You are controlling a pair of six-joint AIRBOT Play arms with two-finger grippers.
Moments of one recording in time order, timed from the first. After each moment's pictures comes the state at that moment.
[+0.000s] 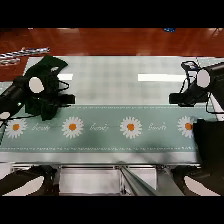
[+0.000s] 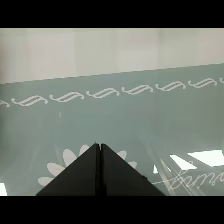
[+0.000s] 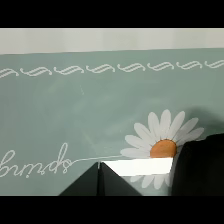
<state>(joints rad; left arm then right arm) -0.19 -1.24 0.97 1.39 -1.04 -1.64 0.17 -1.18 1.10 -1.76 1.38 1.82</state>
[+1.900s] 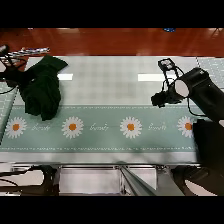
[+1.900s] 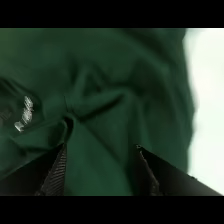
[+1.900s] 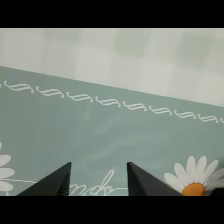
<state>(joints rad) 0.23 -1.51 1.29 1.49 -0.94 -1.66 0.42 -1.18 1.10 -1.82 1.26 1.89</state>
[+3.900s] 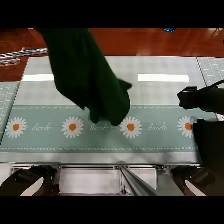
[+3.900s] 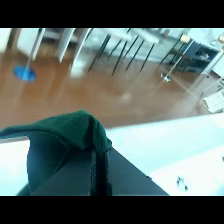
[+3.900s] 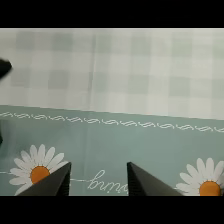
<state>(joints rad) -0.31 -0.86 1.37 0.93 -0.71 -1.52 0.45 -0.69 1.10 -1.76 1.30 2.00</state>
